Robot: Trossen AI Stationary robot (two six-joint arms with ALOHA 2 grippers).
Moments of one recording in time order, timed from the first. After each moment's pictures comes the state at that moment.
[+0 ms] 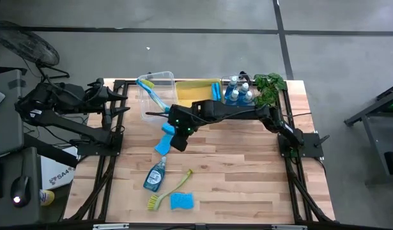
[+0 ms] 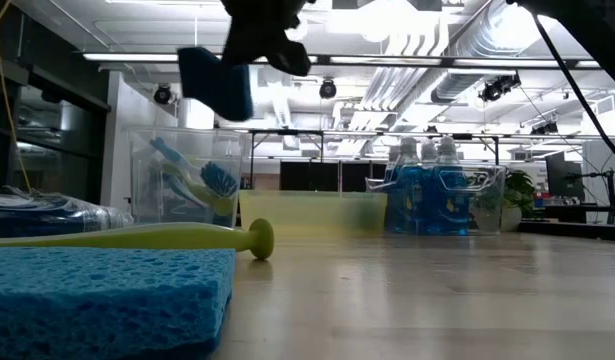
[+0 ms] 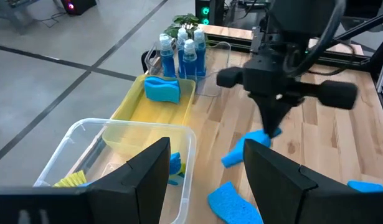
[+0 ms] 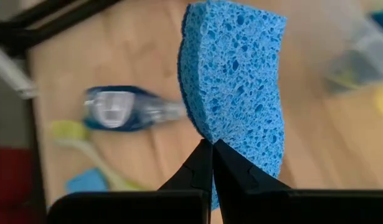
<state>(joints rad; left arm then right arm) -0.16 0.71 1.38 -1.16 -0.45 -0.22 0.00 2.23 2.31 -1.02 -0.11 0.41</state>
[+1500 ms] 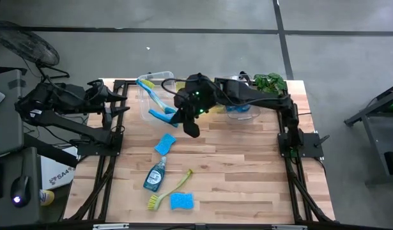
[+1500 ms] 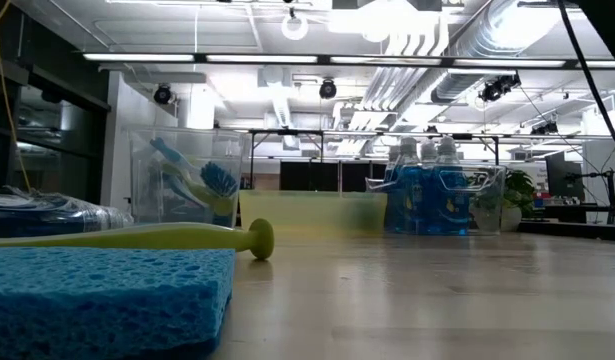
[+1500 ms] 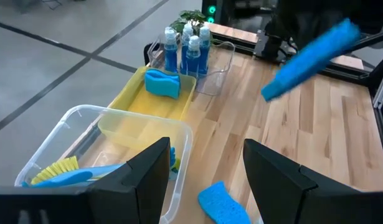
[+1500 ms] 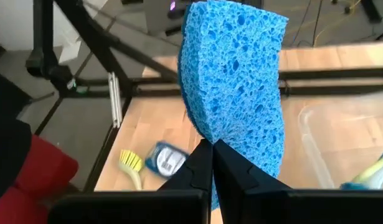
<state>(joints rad) -0.16 0.71 1.38 -1.18 -0.46 -0.33 -0.08 2.03 2.31 -0.83 -0.34 0.06</state>
